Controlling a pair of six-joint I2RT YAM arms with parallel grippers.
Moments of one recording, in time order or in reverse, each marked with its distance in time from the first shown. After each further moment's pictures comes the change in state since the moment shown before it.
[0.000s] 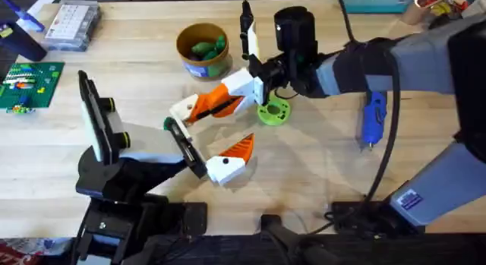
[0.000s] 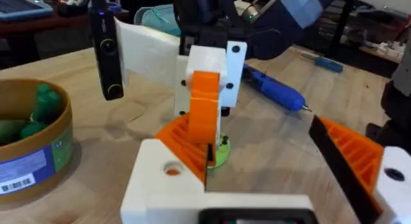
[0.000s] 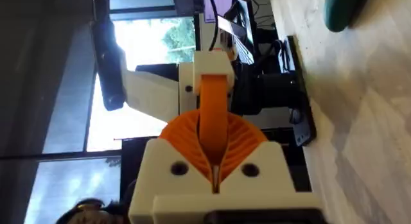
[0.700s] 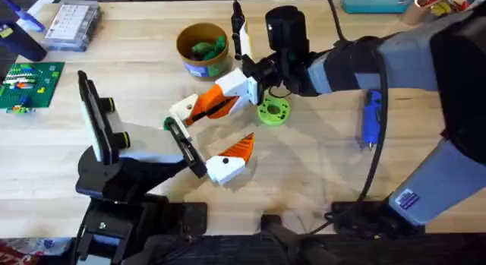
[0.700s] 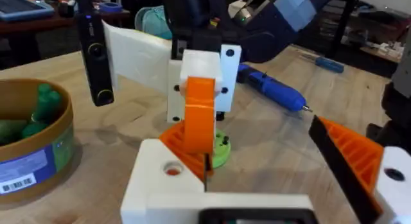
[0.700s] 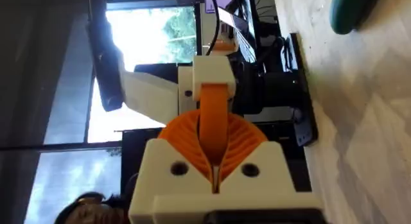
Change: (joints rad) left arm 0.001 0.000 0.000 0.000 -0.002 0.000; right arm 0.026 0.043 0.051 -0.001 -0.022 0.006
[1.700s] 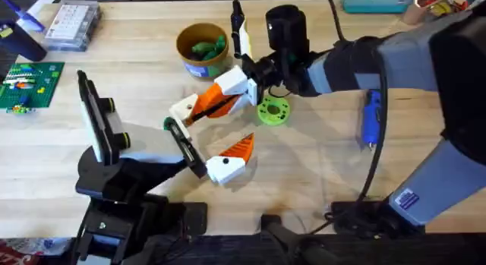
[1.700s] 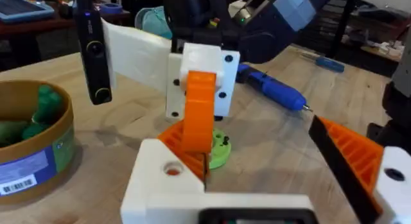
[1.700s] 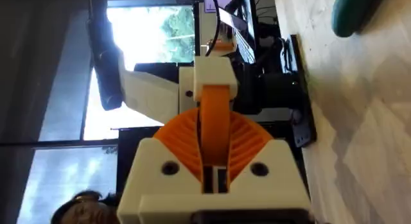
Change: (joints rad) left arm 0.000 0.000 0.001 0.000 -0.001 0.005; right arm 0.001 0.000 0.000 0.026 -0.003 0.004
